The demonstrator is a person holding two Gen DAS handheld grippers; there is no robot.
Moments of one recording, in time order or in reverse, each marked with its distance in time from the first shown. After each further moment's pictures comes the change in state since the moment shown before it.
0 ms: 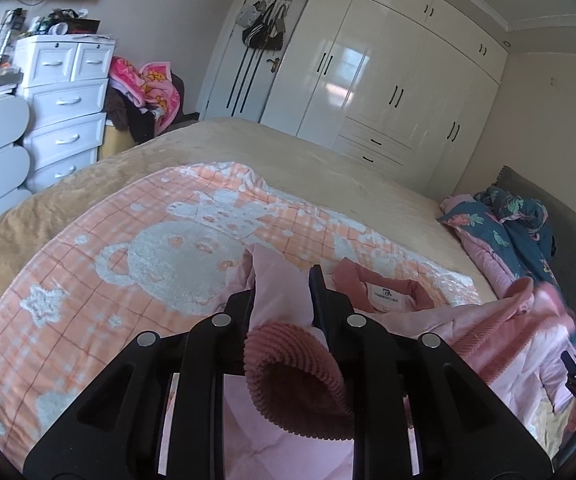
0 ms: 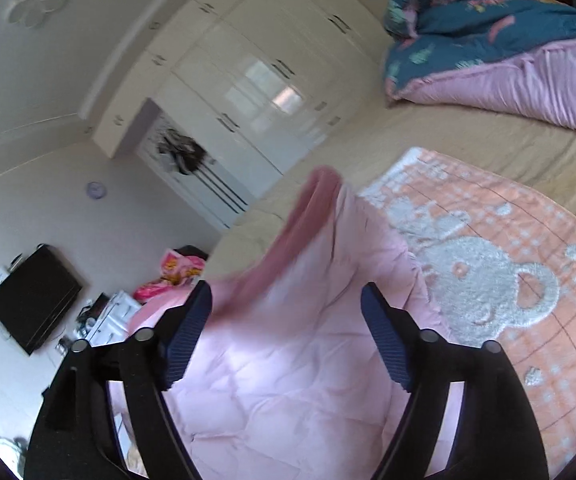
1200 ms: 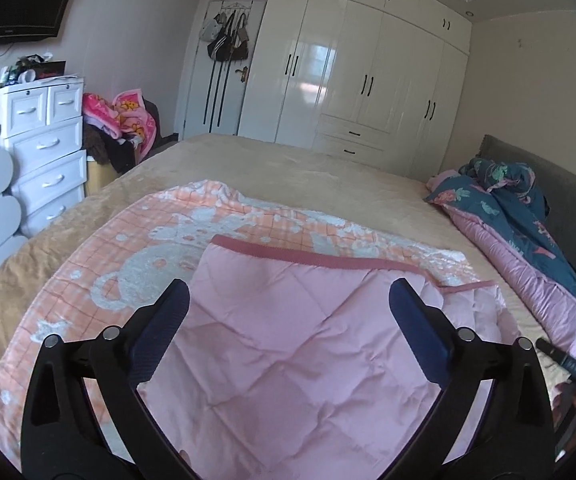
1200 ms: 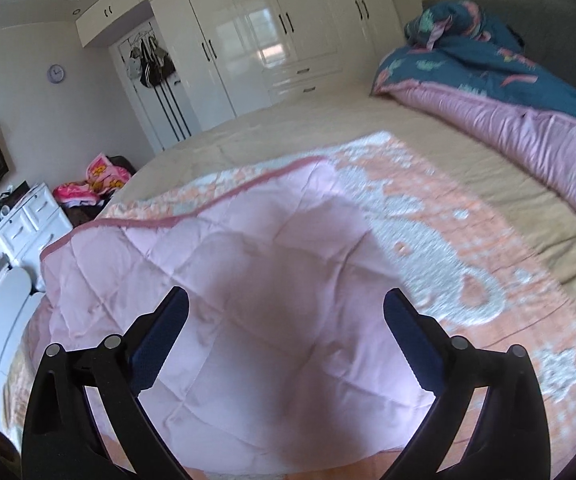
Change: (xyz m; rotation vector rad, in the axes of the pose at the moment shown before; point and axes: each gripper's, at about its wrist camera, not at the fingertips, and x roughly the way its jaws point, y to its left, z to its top) left arm -0.022 -0.044 0.000 0.157 -0.011 -0.014; right arm 0.034 0.016 -0.048 -0.336 0.162 -0.322
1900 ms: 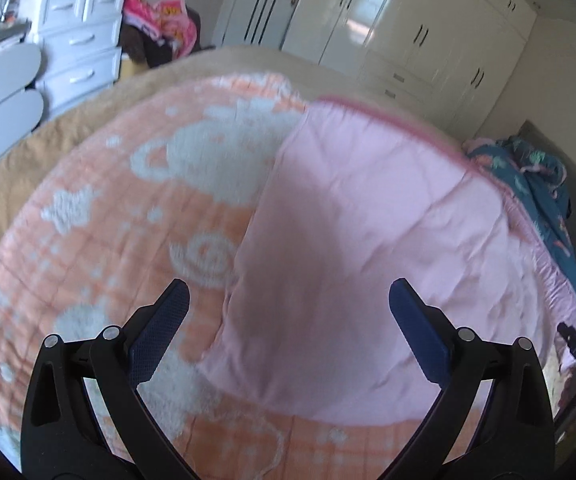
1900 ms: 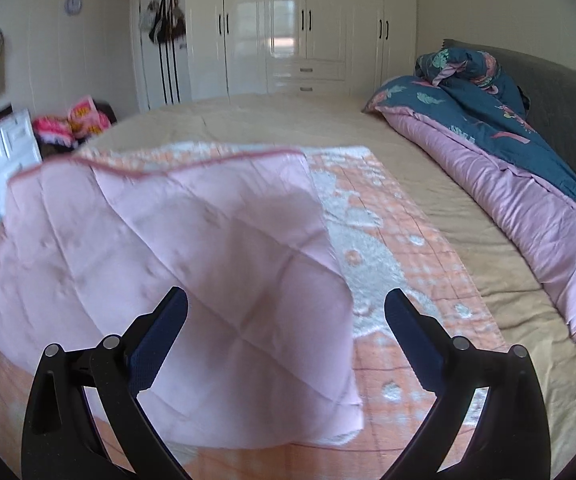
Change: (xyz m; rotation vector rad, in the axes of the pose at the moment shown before) left arm 0.023 0.087 -0.082 -0.188 0.295 0.045; right arm 0.009 -0.007 -0.019 -0.248 0.081 -0.159
